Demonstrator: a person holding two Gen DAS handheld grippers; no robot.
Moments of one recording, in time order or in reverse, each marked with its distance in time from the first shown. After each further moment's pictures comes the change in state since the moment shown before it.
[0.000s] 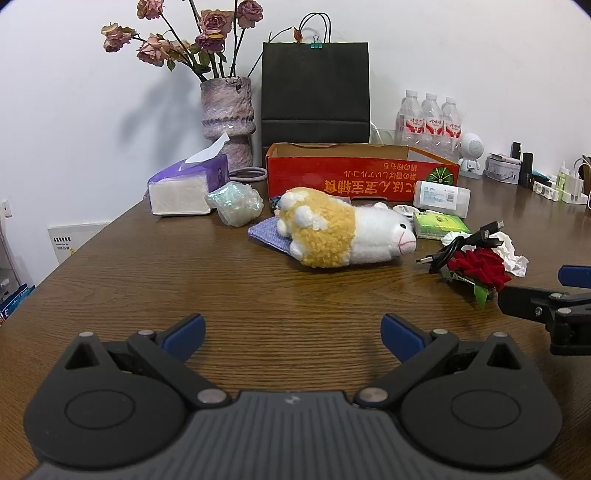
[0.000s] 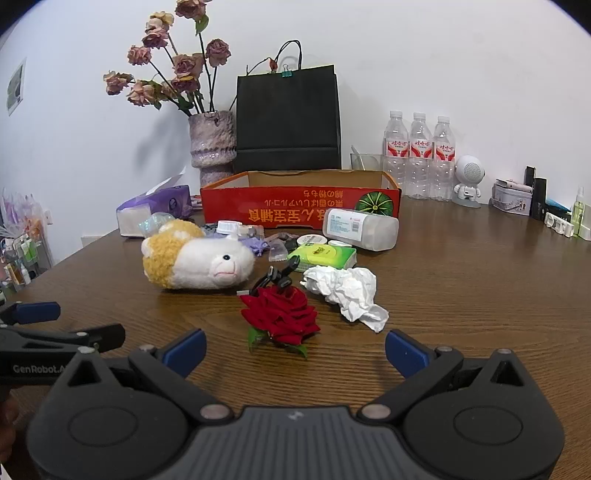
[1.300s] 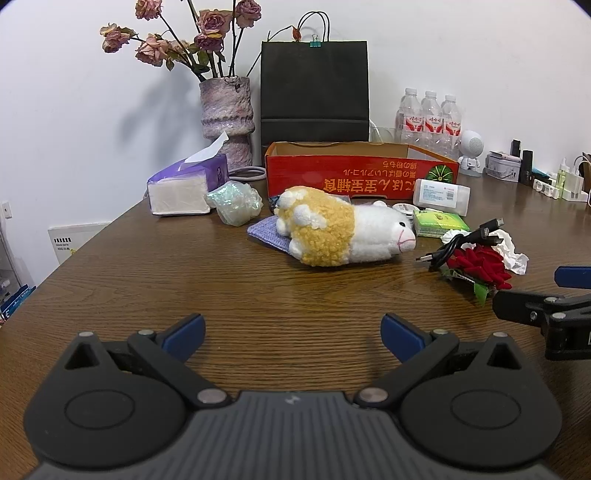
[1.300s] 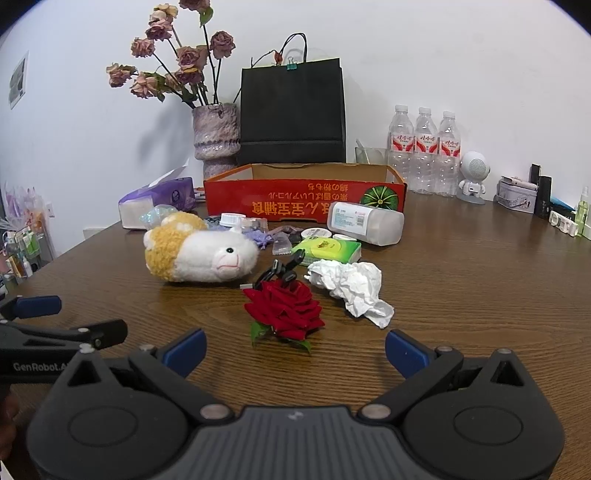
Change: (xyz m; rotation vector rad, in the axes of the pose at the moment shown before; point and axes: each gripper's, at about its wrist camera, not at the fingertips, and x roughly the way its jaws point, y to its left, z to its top) left arm 0.000 -0.002 0.001 0.007 0.007 0.004; right arm 0.003 0.006 -0.001 -0.016 0.024 0.003
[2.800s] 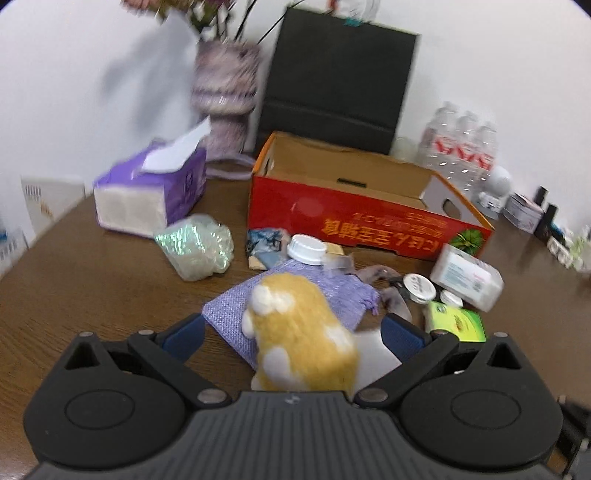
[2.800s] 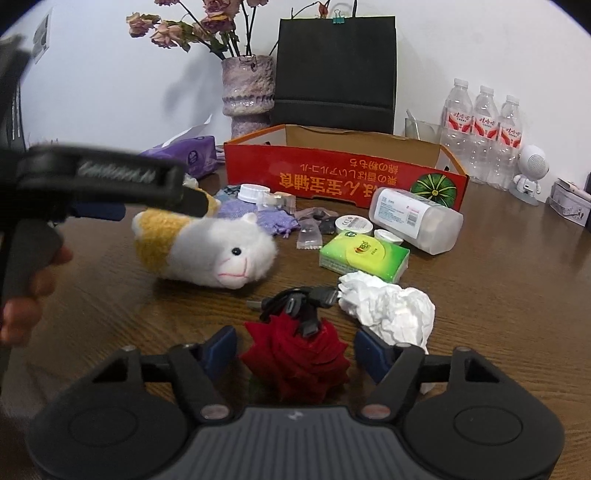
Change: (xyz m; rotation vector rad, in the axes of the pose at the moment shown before) left arm 0.111 0.013 0.109 -0.231 0.169 -0.073; right arm 0.073 0.001 0.042 -0.111 0.163 0.094
